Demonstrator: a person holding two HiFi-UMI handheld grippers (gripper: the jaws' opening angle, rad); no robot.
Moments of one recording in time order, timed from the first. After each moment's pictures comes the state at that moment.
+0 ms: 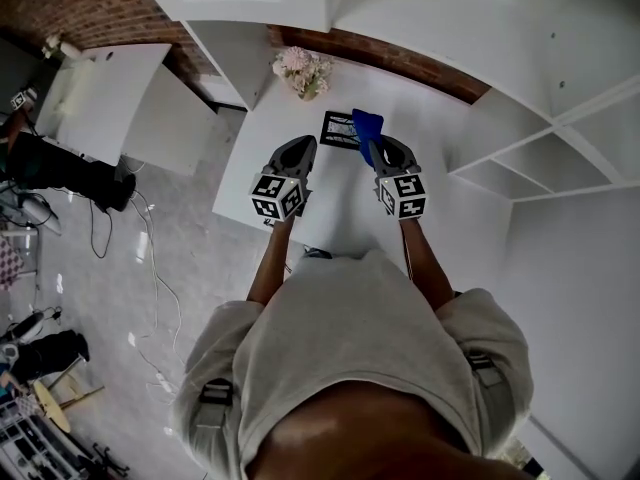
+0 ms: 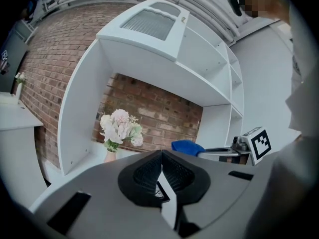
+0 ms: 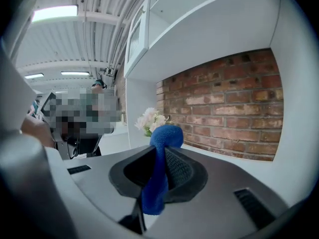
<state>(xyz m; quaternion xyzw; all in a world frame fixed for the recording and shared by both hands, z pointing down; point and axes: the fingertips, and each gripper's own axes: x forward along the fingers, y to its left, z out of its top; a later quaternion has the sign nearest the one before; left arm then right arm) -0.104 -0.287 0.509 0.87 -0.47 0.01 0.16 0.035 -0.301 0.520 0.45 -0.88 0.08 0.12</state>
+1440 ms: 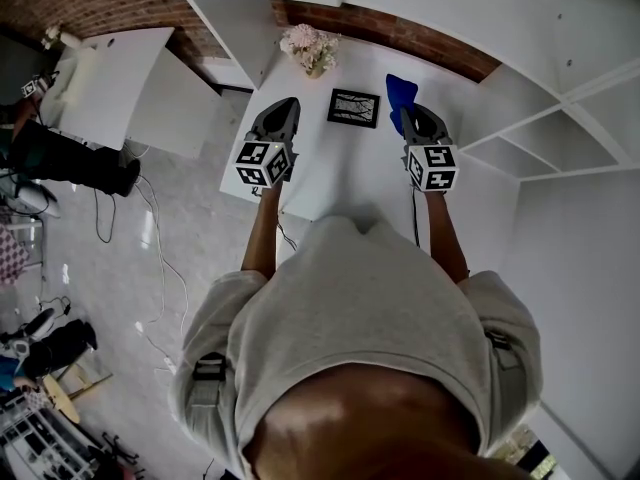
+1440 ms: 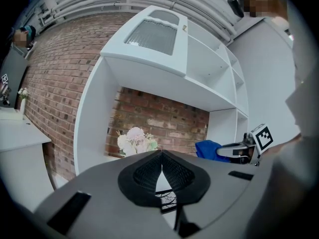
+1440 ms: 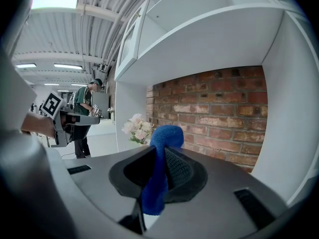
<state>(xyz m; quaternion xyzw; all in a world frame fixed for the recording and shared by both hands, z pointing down) -0.161 -0.304 0.475 0.86 -0.50 0.01 0.11 0.080 -0.312 0.484 0.51 -0.85 0.06 0.14</state>
